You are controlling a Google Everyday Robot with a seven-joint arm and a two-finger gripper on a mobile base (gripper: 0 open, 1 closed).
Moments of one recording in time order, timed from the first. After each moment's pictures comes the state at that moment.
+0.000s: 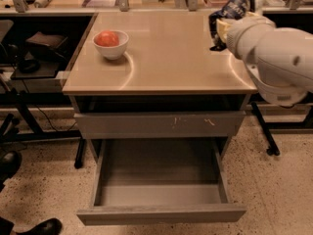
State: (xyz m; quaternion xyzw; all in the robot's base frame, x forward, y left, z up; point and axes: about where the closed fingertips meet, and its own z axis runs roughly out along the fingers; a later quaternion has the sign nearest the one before) arm 0.688 -0.216 0.986 -0.09 0.73 -0.07 0.67
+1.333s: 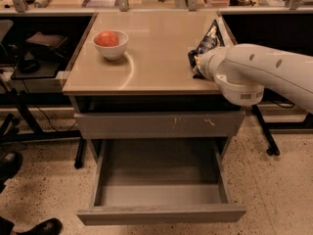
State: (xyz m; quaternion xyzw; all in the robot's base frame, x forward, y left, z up) arm 0.734 -0.168 0.846 -0.19 0.81 -0.06 0.55
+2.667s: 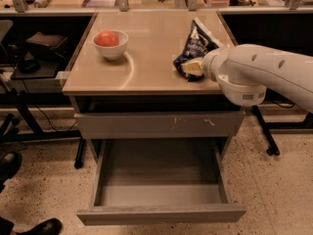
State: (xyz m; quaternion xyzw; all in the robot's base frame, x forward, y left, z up) arm 0.734 -0.168 0.847 -0.19 0.81 -0.06 0.55
